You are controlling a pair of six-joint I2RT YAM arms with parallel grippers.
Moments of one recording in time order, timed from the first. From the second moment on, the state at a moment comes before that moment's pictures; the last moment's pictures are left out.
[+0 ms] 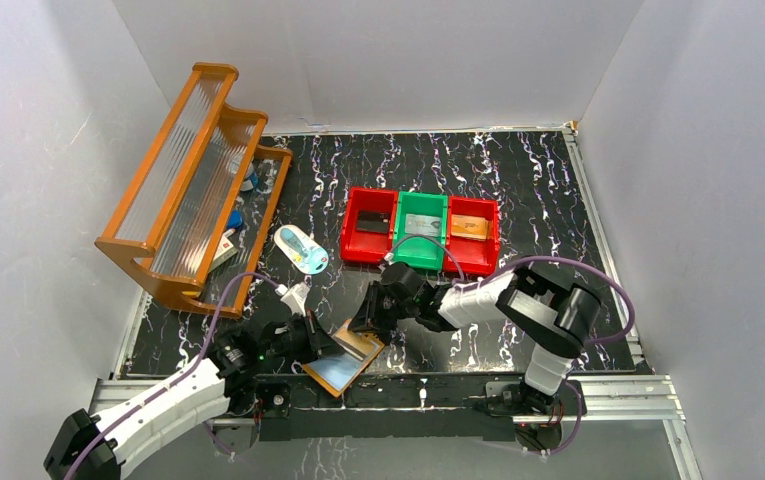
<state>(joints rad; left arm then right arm) -0.76 0.56 0.11 -0.18 0.27 -1.04 1.04 1.73 0.67 0.37 -0.25 1.17</state>
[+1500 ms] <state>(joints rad) -0.74 0.99 0.37 -0.27 0.14 -0.79 0.94 1.59 0.61 0.22 -0.25 1.17</state>
